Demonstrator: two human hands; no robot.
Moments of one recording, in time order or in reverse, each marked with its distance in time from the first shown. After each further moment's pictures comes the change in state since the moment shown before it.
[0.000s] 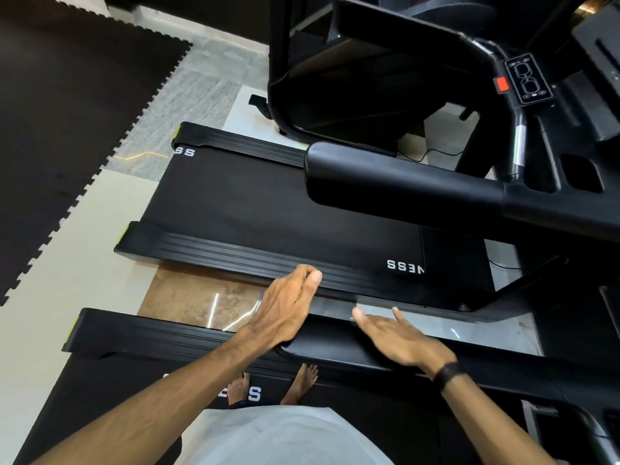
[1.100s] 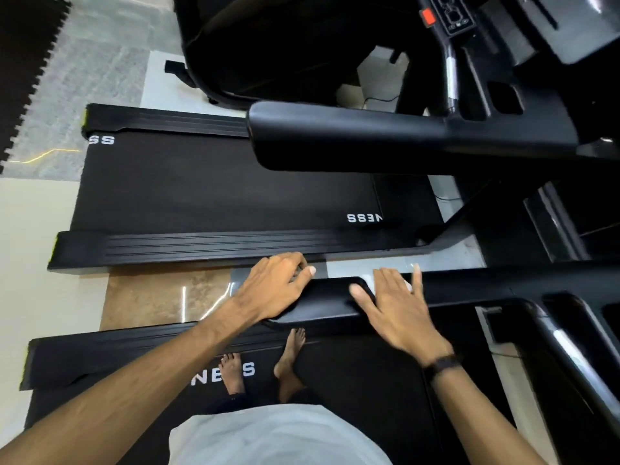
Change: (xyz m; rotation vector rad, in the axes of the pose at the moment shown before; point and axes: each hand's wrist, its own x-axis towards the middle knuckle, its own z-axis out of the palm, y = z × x) left_hand 0.014 -0.012 0.011 0.316 -0.337 0.217; right_hand -0.036 0.006 0.065 -0.147 0.552 0.297
